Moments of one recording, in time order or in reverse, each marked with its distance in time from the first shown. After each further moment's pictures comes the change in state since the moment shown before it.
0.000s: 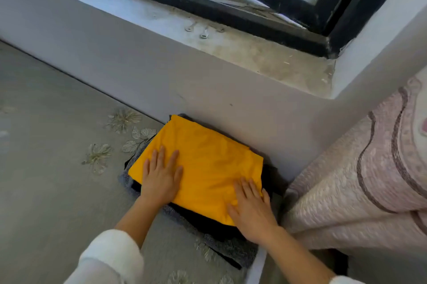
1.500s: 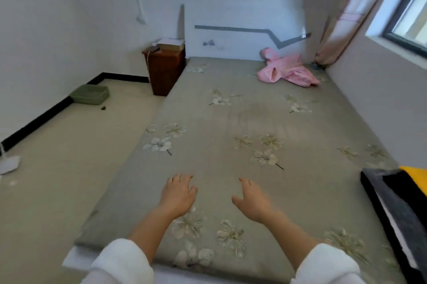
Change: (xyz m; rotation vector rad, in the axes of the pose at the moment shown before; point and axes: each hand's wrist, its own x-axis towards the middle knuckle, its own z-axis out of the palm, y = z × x) left_hand -0.836 -0.132 -0.020 -0.430 0.354 -1.110; right_hand -0.482 -0.349 0.229 -0.320 -0.245 -0.971
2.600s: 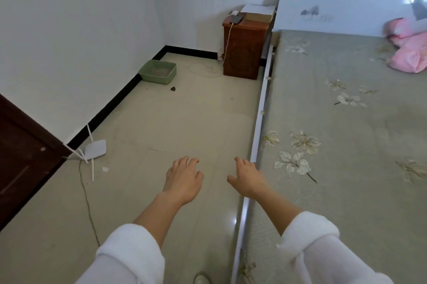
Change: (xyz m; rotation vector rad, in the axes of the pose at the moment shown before) left_hand 0.212 -0.561 -0.273 0.099 0.065 -0.108; right_hand 0.338 -0.595 0.206 -0.119 -0.114 -0.135
